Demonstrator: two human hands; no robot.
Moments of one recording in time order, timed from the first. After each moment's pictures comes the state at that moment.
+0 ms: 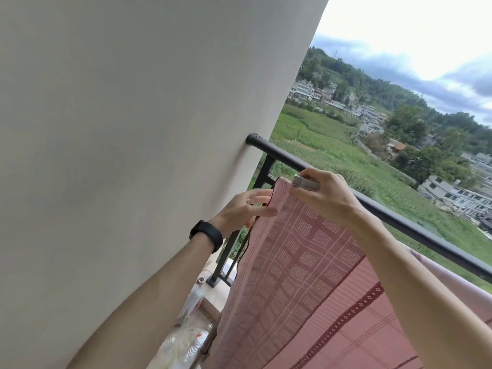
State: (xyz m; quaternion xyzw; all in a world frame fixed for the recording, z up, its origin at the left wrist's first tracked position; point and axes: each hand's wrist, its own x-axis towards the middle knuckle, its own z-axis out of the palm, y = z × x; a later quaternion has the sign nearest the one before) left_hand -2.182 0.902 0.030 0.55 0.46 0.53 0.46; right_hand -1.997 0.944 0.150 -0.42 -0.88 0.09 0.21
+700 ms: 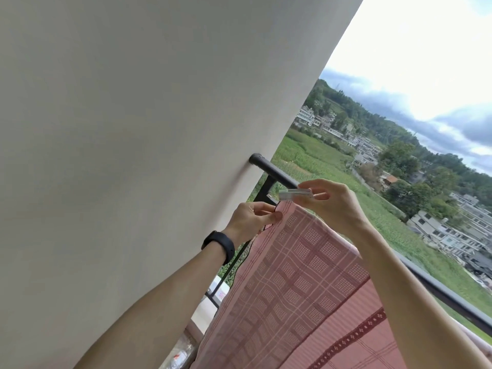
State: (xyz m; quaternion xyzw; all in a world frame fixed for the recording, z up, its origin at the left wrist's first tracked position) left_hand -2.173 0.917 0.035 0.45 0.46 0.64 0.42; right_hand -2.010 0.945 0.172 -0.43 -0.85 0.14 0.26
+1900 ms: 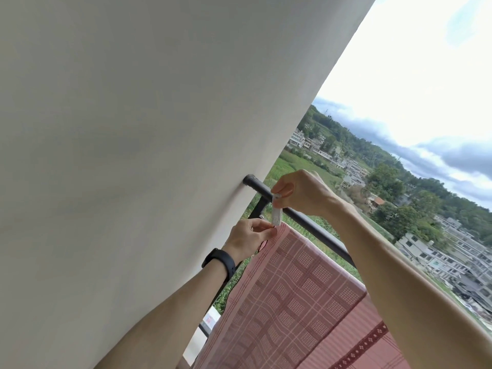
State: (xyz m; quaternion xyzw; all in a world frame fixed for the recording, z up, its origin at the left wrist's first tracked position) left_hand -2.170 0.920 0.043 0.45 0.47 0.66 0.38; right_hand -2.080 0.948 0.222 -0.38 -0.92 -0.01 0.11
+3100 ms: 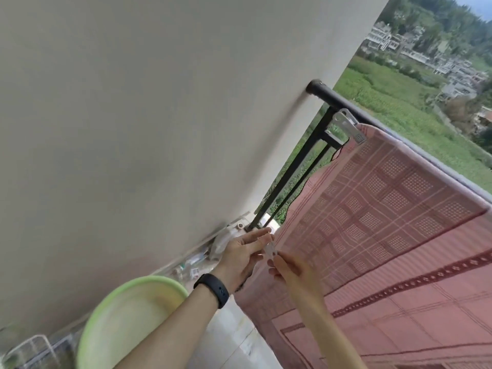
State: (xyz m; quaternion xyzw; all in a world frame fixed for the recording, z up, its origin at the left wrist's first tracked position) left_hand -2.139 0.780 -0.147 0.11 0.39 0.69 0.61; right_hand -1.992 0.816 -0.106 -0.52 -0.64 0.53 0.22
